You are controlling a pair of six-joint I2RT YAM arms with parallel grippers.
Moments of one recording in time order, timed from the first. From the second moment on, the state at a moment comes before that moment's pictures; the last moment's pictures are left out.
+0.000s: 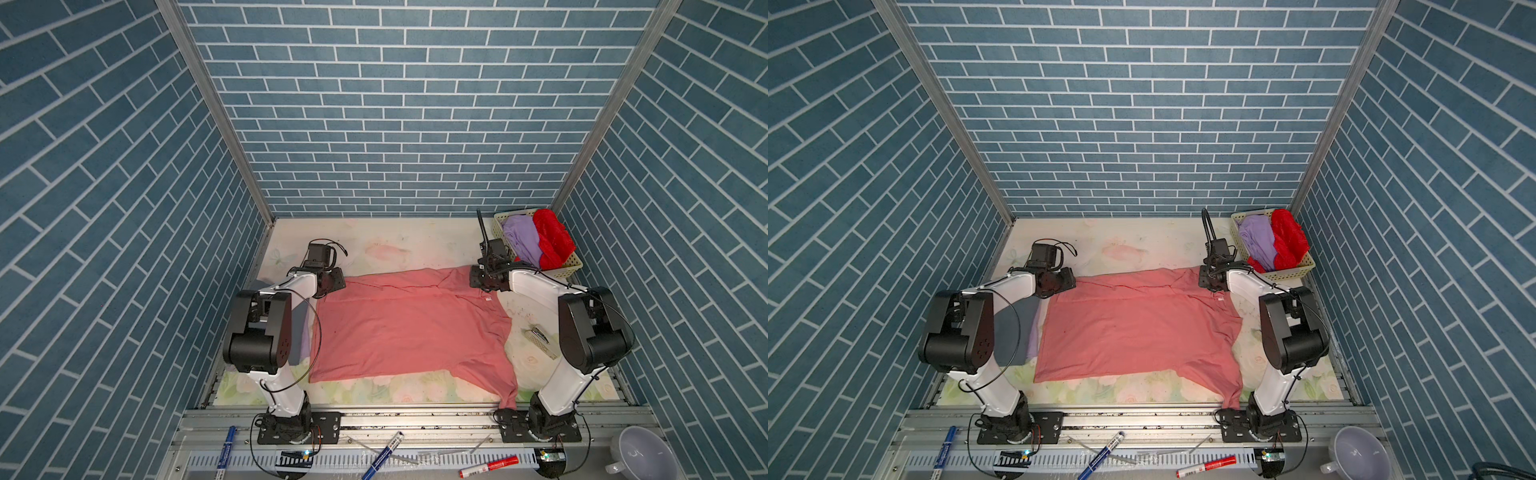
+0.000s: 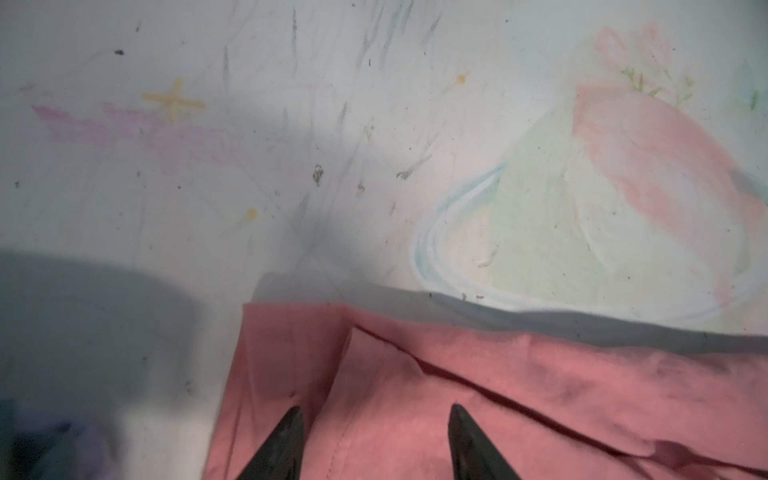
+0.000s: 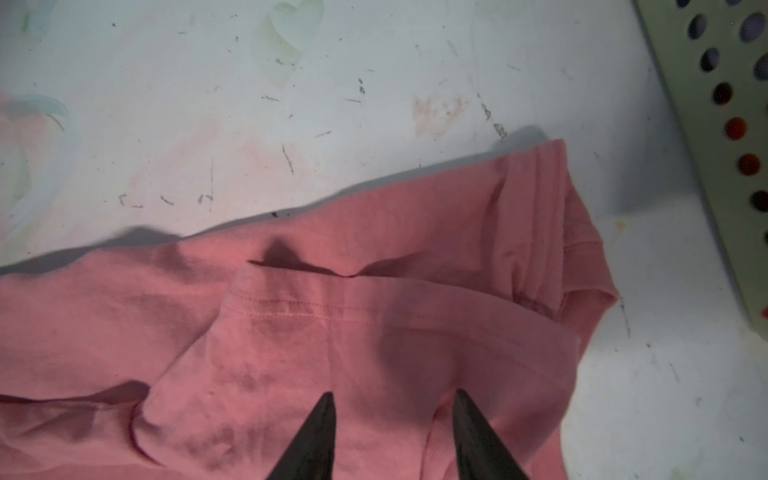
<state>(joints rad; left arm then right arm) -0.09 1.76 1.03 -0.27 0.03 -0.39 0.33 1.75 1.11 -0.36 0.06 0.32</state>
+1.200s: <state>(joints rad) -0.13 1.33 0.79 -0.34 -0.06 -0.36 0.33 1.78 1.11 -0.39 0.12 0.32</state>
